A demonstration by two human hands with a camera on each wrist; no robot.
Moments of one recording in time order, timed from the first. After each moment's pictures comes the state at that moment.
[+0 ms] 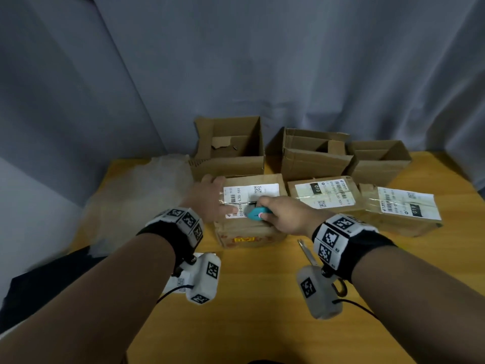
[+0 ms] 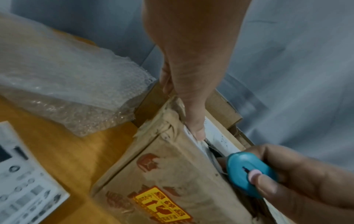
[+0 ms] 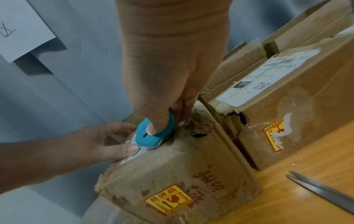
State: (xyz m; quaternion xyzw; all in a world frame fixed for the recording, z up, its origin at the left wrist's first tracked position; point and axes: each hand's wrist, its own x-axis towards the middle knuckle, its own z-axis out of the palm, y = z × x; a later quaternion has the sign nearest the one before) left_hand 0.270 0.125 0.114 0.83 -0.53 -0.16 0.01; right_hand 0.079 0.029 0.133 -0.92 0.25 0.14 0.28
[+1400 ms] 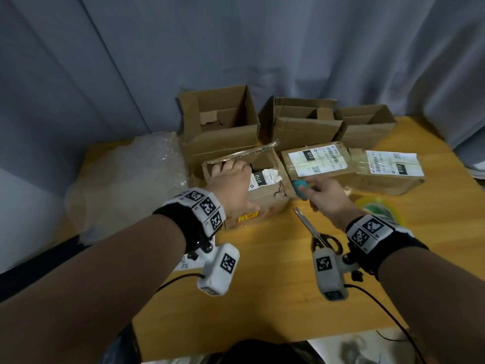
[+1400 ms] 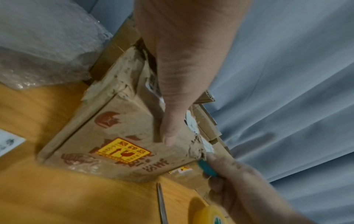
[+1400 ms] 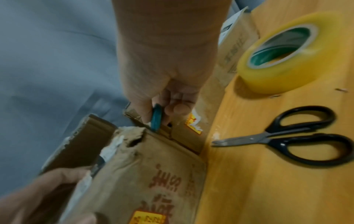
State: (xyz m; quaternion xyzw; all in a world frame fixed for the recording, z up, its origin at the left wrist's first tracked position) left_hand 0.211 0.132 0.120 0.74 -0.65 -0.13 -0.08; right_hand 0.006 0.043 0.085 -0.67 0.55 -0.15 0.48
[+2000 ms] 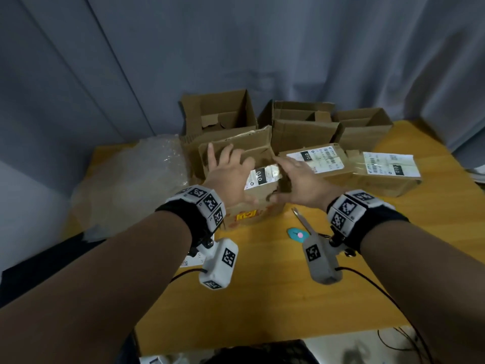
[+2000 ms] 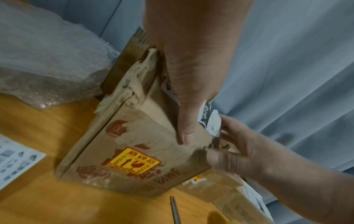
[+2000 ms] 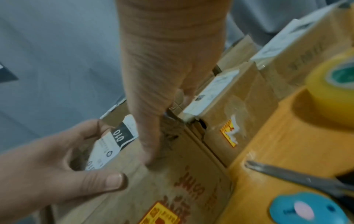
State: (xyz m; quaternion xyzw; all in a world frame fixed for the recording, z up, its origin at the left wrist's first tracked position) left_hand 0.203 0.135 0.135 0.75 -0.65 -0.06 -0.07; right_hand 0.036 0.034 0.113 -0.89 0.35 -0.01 0.30
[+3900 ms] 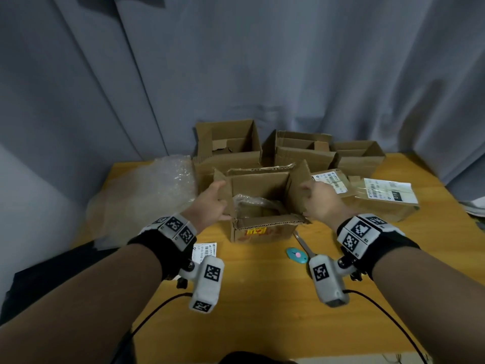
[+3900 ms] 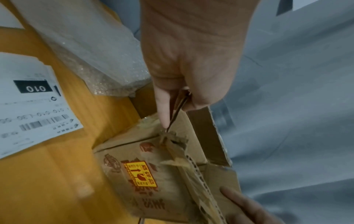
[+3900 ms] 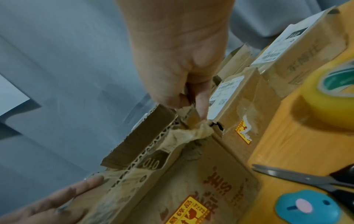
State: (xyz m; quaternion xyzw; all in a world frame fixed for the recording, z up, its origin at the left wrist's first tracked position) left_hand 0.209 0.189 0.160 0.74 -0.34 -0.44 0.39; right_hand 0.014 0.042 0.146 -0.79 0.52 -0.05 0.33
